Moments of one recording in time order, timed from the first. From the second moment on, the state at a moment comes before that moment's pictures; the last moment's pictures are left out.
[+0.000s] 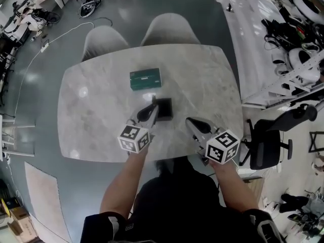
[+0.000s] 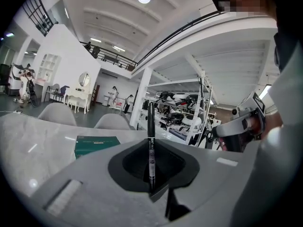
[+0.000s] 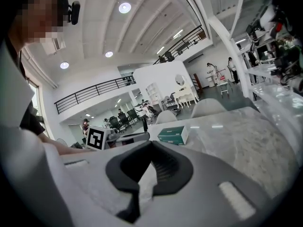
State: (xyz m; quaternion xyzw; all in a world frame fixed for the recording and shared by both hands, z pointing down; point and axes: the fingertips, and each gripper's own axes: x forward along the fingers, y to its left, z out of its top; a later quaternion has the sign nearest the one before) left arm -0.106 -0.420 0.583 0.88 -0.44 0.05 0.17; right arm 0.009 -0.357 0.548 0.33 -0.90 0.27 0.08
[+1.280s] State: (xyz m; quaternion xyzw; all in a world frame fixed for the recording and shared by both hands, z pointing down) left arm -0.114 -0.396 0.618 0.89 -0.41 0.13 0.16; right arm -0.013 -0.345 0.549 0.31 -0.90 0.29 0.09
